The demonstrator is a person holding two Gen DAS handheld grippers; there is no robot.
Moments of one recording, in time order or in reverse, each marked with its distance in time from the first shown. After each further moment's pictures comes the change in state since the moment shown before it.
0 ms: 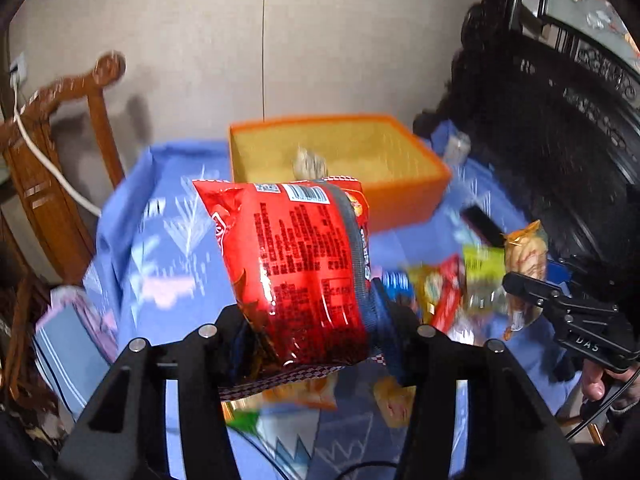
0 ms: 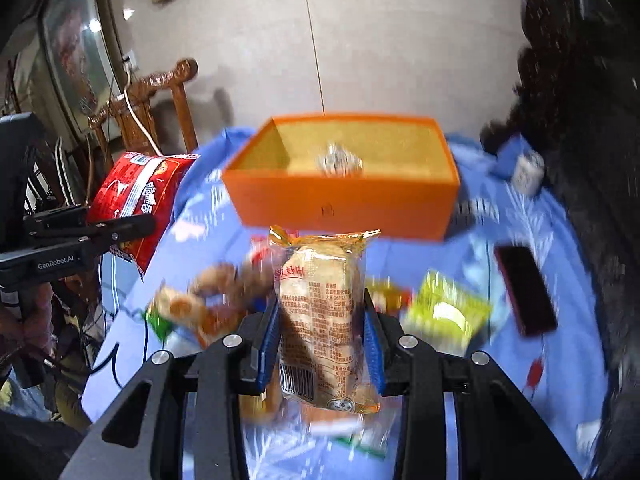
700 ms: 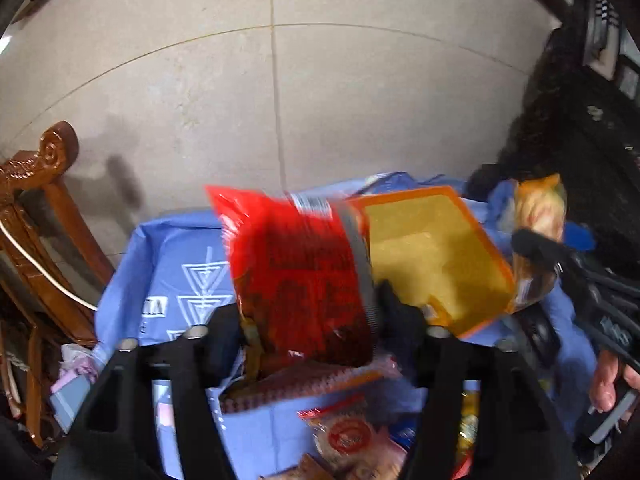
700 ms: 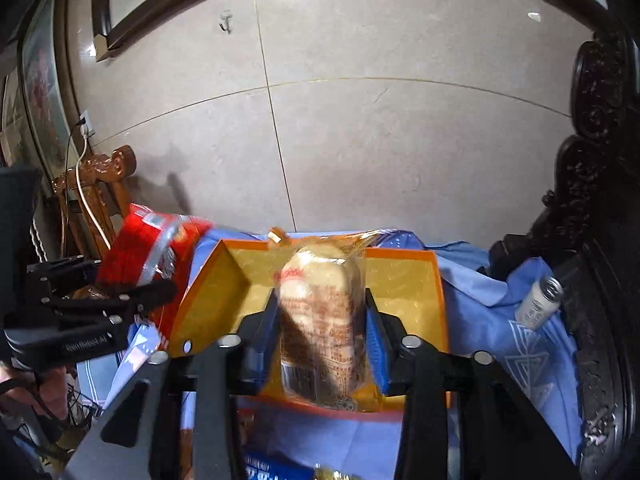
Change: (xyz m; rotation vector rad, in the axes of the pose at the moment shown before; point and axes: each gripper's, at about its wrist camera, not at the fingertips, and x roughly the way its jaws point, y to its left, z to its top) left arm 0.119 0.024 0.171 -0.015 0.021 0.131; right arm 0.104 -0.050 0.182 0.024 -0.092 -0.059
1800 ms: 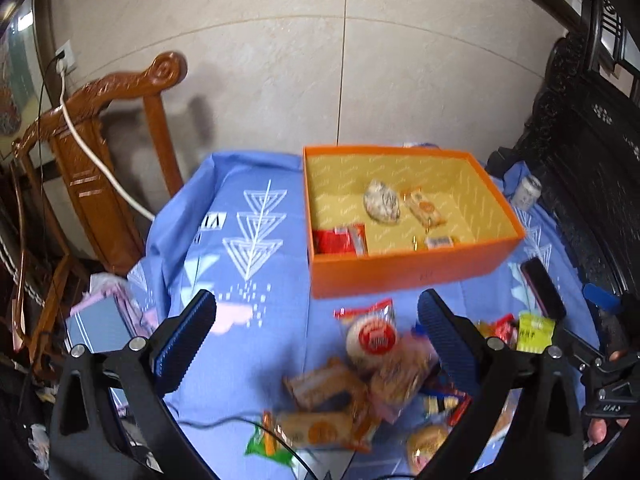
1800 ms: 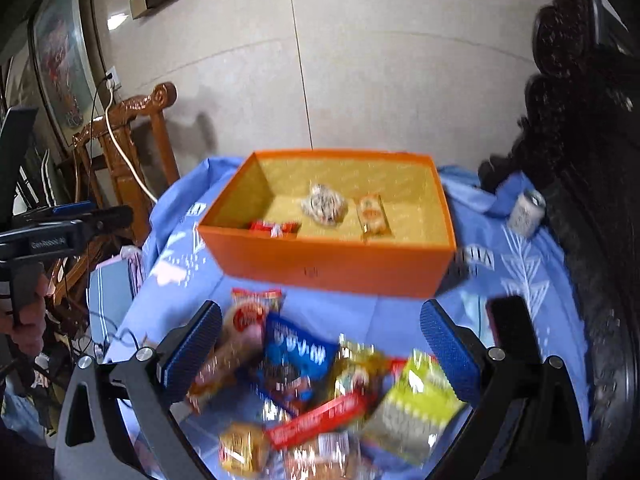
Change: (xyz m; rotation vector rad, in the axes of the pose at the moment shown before) left arm -0.099 0.032 -0.132 -0.118 0.015 0.075; right arm -0.099 0.027 -0.145 -0.009 0.114 0.012
